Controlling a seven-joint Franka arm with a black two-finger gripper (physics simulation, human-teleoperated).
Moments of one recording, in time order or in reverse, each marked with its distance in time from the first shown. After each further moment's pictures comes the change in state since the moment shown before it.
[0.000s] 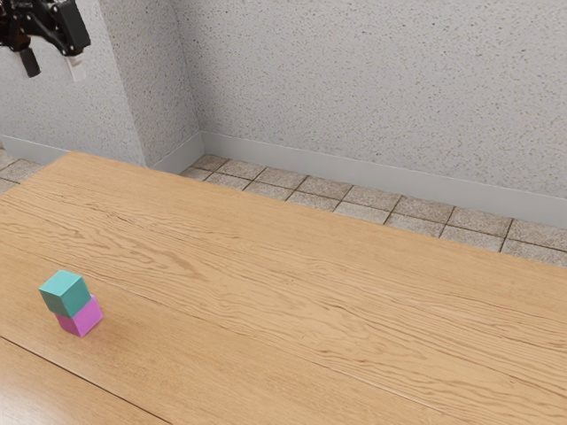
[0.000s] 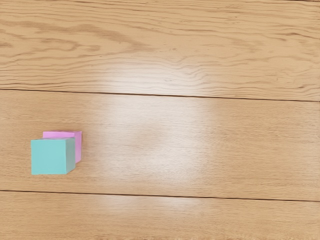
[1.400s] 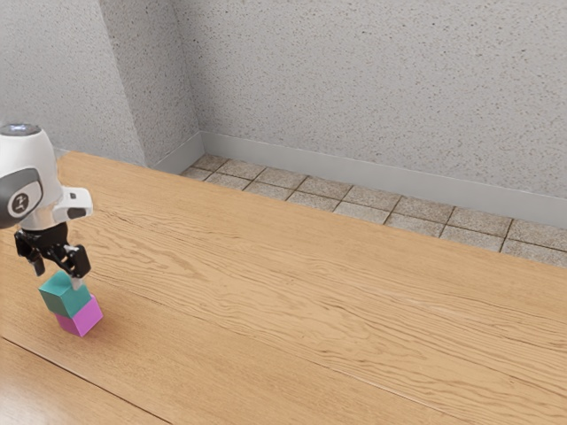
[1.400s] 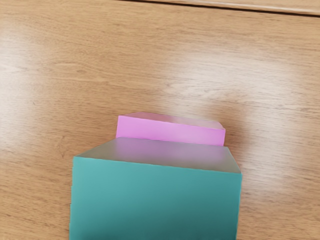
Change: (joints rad) arm 0.053 -0.055 0.321 -1.182 0.297 1.120 0.062
